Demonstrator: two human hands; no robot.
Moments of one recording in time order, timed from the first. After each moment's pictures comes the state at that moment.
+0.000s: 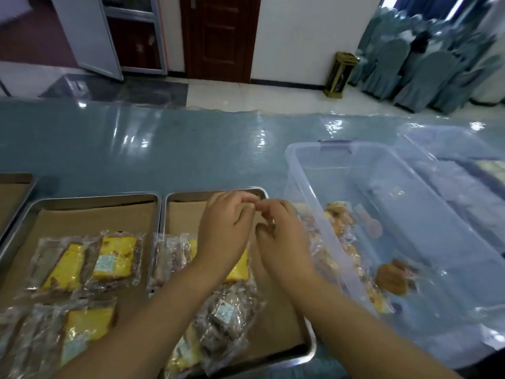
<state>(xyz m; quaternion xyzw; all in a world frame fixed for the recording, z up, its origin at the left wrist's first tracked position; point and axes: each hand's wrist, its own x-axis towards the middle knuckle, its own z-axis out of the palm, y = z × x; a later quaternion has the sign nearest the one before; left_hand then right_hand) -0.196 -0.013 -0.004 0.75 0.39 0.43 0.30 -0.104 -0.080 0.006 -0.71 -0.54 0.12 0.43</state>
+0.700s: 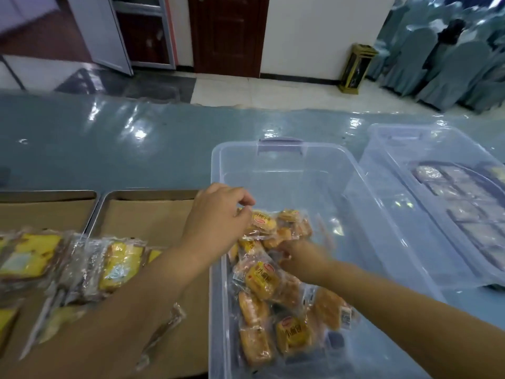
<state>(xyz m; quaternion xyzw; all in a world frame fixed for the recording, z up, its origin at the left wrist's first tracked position) -0.011 -0.036 0.008 0.82 0.45 0.29 0.22 0.181 -0.105 -0.061 -0.72 -0.65 0.23 -0.05</state>
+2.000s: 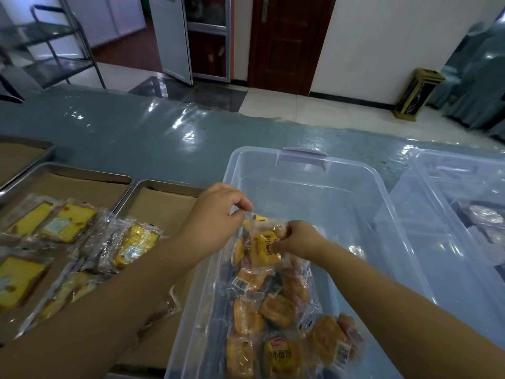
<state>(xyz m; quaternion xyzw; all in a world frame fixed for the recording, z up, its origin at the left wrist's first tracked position) -0.004 -0.037 -0.003 0.77 0.51 0.28 0.24 0.208 -0.035 -0.068 -0.72 -0.58 0.35 0.11</state>
